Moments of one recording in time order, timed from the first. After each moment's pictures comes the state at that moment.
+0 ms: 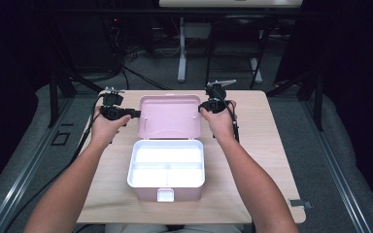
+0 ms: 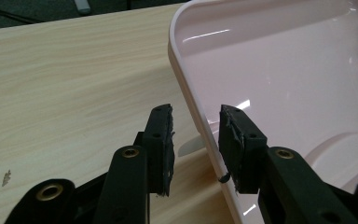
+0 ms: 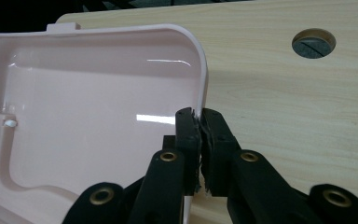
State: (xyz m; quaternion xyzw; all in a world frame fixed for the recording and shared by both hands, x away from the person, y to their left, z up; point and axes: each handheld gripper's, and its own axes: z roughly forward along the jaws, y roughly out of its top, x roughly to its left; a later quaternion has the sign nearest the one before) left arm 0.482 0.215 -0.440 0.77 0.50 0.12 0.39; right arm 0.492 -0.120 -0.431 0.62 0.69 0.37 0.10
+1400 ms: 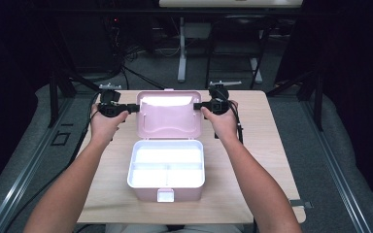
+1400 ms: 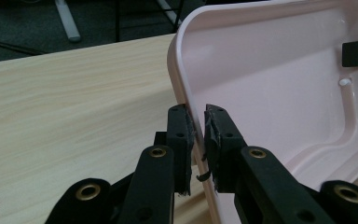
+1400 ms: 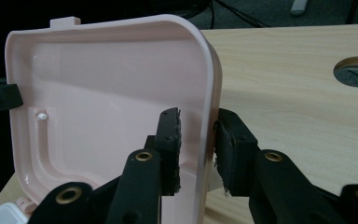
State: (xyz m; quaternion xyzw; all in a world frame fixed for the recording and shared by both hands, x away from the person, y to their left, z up) left arm 0.472 0.217 -0.423 0.75 0.47 0.13 0.44; right arm 0.486 -0.130 -0.429 0.56 0.69 0.45 0.08
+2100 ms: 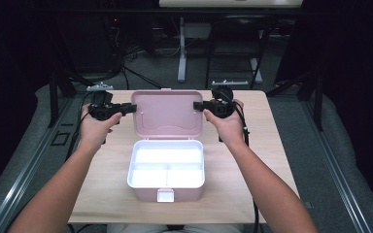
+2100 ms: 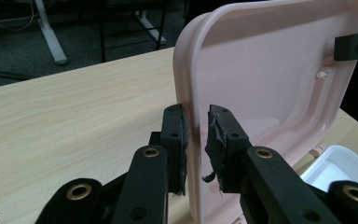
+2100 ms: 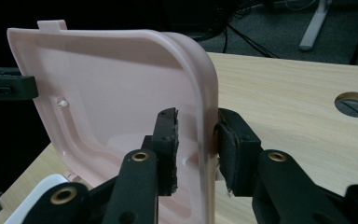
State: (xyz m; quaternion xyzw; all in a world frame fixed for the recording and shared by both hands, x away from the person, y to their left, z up) left arm 0.440 0.226 -0.398 0.76 0.42 0.13 0.48; right arm 0.445 -0.133 -0.397 0.50 0.71 0.49 0.11
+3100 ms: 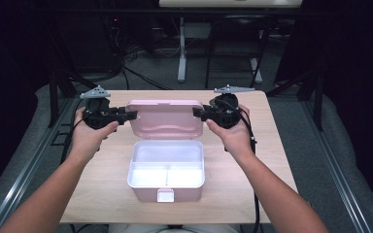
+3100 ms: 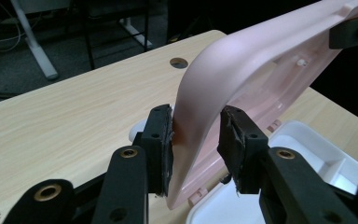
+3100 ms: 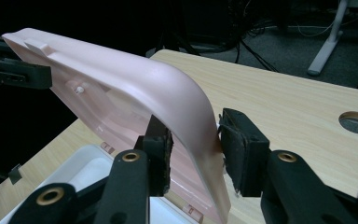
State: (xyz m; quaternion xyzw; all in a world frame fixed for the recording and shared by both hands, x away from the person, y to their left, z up) left arm 0.399 0.222 -0.376 0.78 0.37 0.14 0.48; right arm 0.396 -0.135 -0.376 0.44 0.73 0.50 0.14
